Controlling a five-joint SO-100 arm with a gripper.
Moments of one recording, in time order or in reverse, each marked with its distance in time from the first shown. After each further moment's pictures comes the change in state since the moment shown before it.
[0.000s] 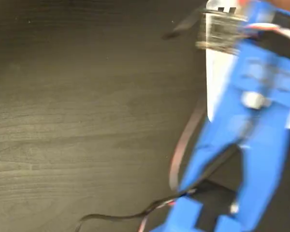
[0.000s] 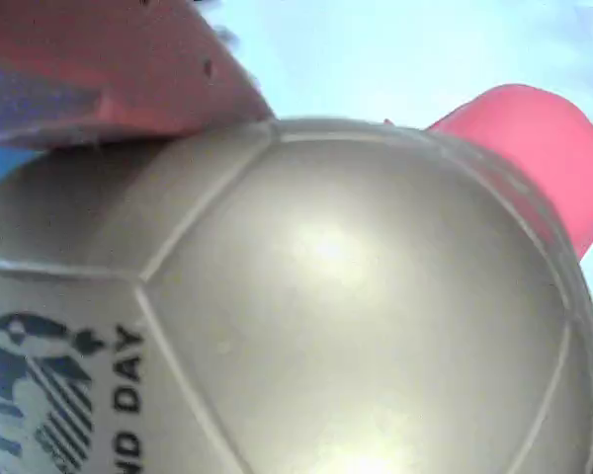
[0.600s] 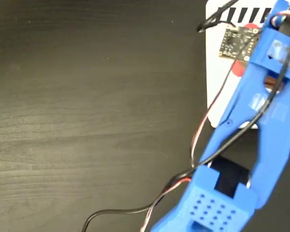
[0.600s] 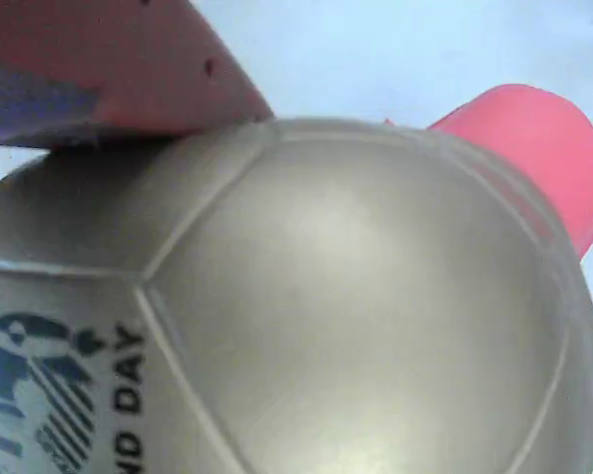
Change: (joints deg) arm 1.1 -13.8 0.3 -3.6 -0.5
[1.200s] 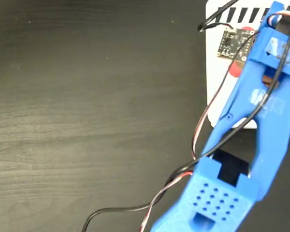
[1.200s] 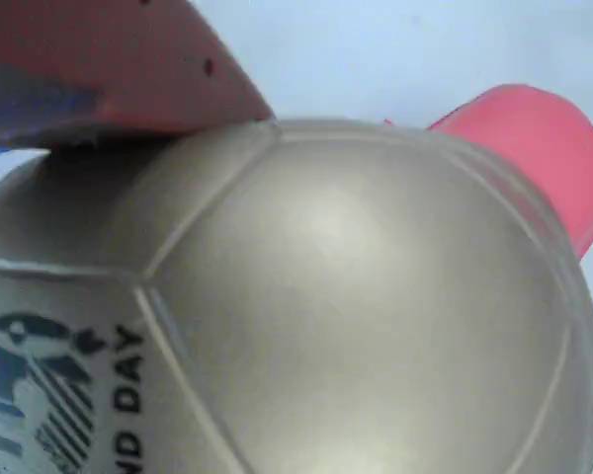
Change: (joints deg) arm -0.6 -5.1 0.4 -3.8 0.0
